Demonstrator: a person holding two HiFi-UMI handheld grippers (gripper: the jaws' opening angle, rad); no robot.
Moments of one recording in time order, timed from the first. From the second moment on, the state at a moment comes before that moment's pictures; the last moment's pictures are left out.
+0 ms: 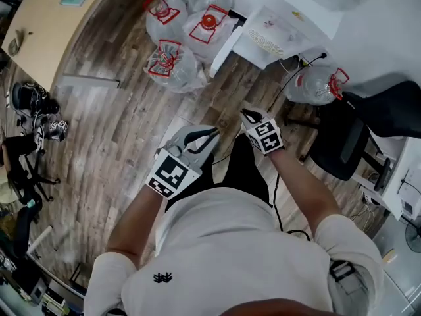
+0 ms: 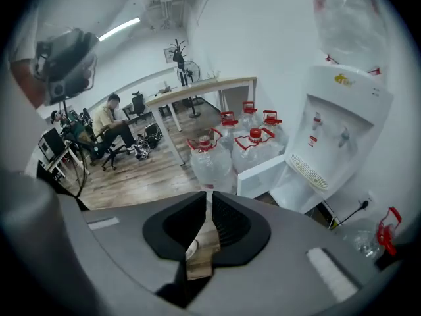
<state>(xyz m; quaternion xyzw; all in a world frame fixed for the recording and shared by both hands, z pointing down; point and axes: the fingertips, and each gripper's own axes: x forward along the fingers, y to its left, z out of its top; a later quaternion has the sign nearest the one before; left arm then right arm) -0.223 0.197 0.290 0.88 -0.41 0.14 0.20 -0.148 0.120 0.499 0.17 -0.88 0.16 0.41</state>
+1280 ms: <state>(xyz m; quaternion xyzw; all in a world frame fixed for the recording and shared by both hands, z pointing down) -0.186 0.234 0.213 0.89 -0.40 0.14 0.18 -0.048 0.215 0.260 0.27 -0.92 0.15 0.24</state>
